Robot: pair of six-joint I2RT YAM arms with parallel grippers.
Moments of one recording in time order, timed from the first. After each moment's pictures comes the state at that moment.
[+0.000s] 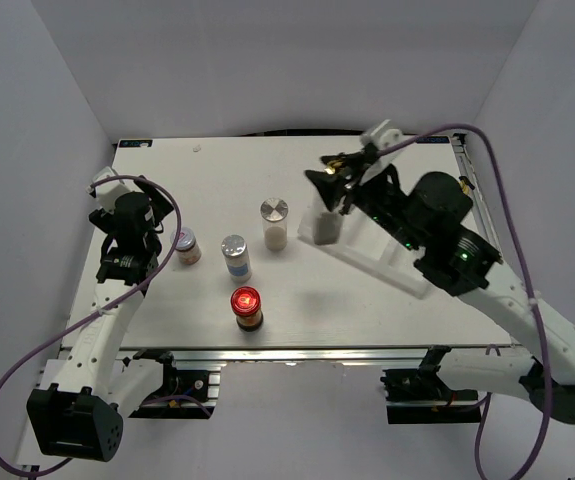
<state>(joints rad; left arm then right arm) -0.11 0.96 0.84 -0.18 -0.58 -0.47 0.93 1.11 1.38 -0.09 0.01 -0.09</state>
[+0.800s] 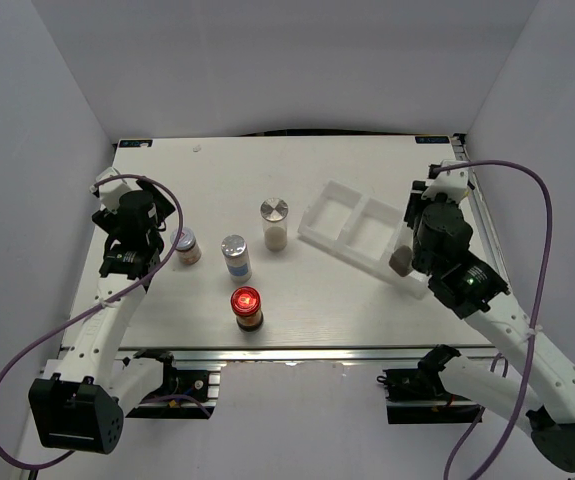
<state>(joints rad) -0.11 1.00 0.84 -0.19 -0.59 -0.49 0.68 0.84 0.95 -0.21 0.85 -0.01</state>
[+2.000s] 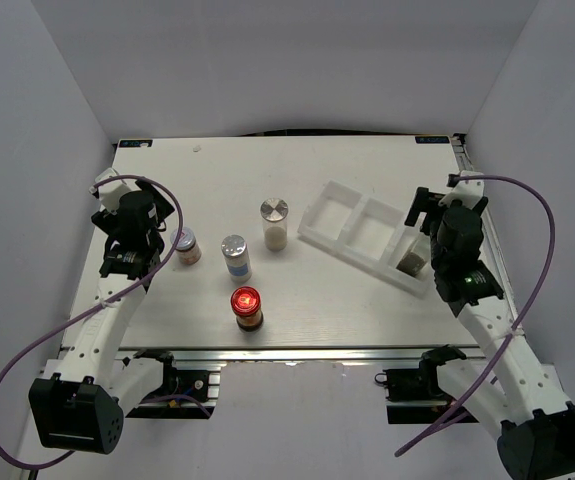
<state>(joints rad) -0.11 1.00 0.83 -0.19 -0.61 -0.49 0.27 0.84 0.70 -0.02 0.42 0.05</state>
